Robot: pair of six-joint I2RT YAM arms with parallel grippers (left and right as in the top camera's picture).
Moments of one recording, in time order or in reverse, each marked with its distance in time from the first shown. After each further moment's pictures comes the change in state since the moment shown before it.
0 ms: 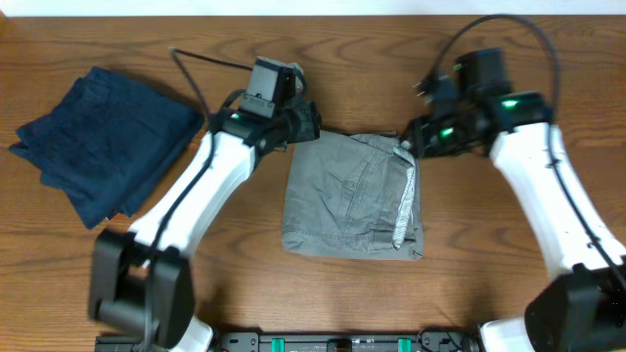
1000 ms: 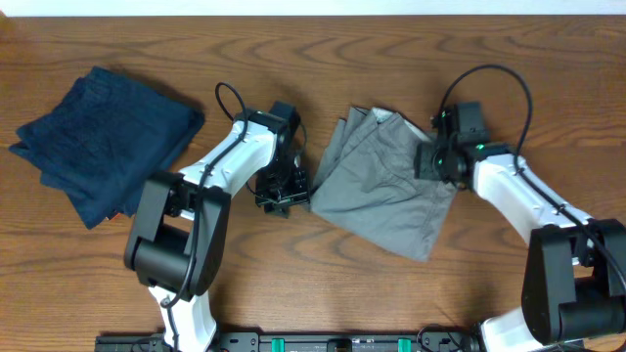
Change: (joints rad) left arm 0.000 0.220 0.005 -0.588 0.182 0.011; right arm -0.070 0.062 -0.391 0.529 0.340 0.162
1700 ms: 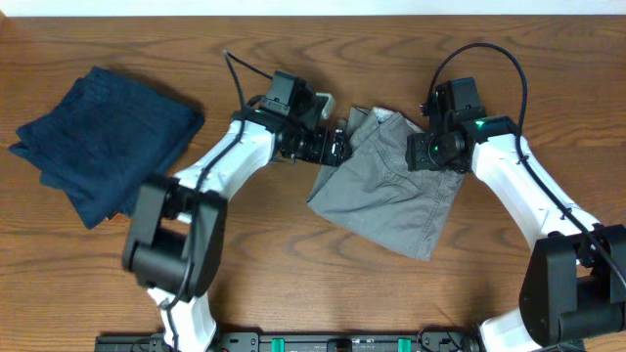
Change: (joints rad) left arm 0.002 0.016 0.006 0.583 0.166 0.291; right arm 0.053 0.000 0.183 -0.270 -0.021 -0.055
